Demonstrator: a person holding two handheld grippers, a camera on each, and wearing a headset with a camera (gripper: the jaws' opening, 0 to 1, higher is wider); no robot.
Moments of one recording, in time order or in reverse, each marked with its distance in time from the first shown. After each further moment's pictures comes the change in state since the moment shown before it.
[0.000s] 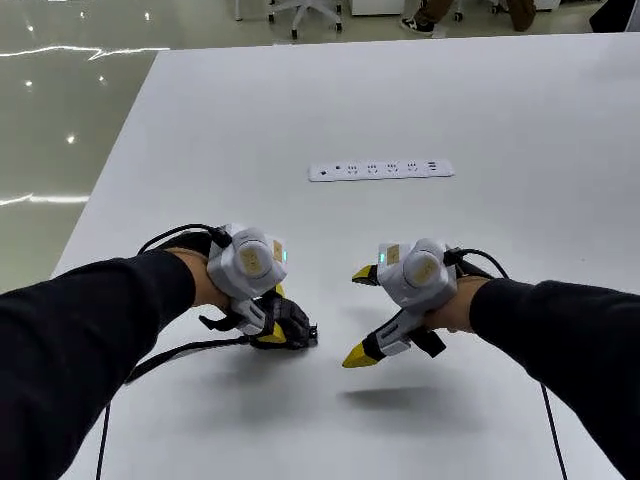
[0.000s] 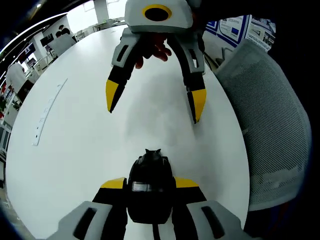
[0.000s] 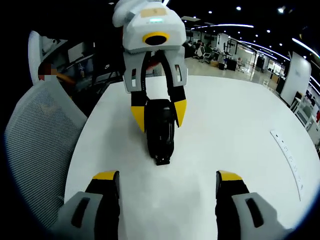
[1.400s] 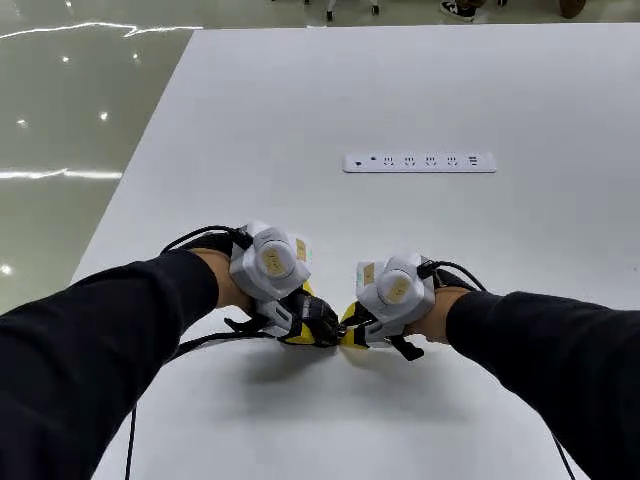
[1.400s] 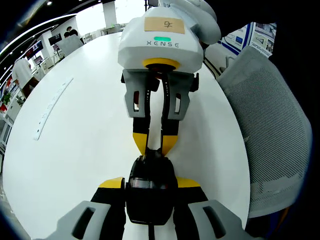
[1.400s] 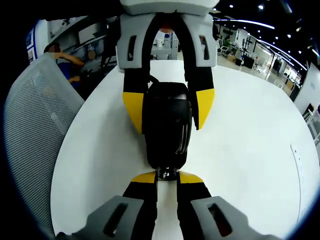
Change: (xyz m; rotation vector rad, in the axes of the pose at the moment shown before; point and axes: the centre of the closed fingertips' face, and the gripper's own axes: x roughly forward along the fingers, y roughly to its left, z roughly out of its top) left arm 0.001 0.000 -0.005 -0.053 -0.068 0.021; right arm 0.054 0.010 -0.006 -0.117 0.118 0.090
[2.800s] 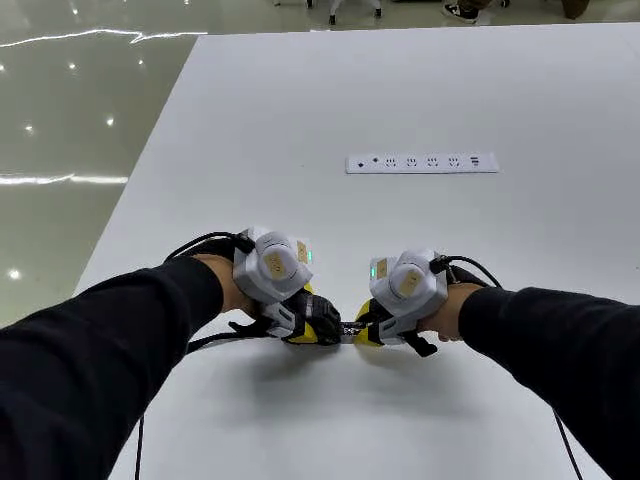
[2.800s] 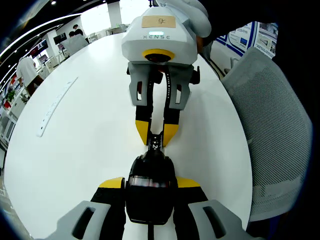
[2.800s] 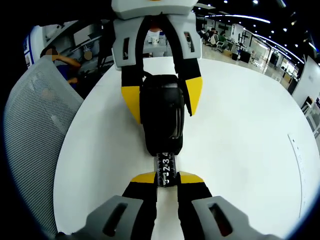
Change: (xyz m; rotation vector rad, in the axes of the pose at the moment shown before) left arm 0.001 0.002 -0.002 -0.024 -0.010 0.041; right arm -0.011 -0.002 -0.014 0.041 0.022 -0.012
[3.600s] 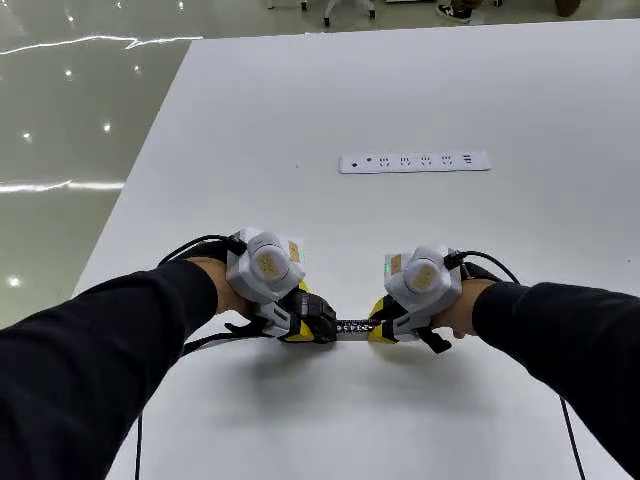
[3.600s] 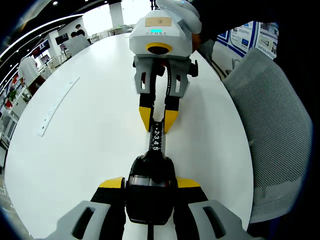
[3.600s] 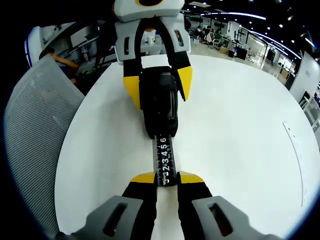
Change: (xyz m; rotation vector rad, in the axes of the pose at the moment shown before) left arm 0.001 0.000 0.001 -0.006 -0.007 0.015; right arm -0.016 -0.002 -0.024 0.035 0.015 -0.015
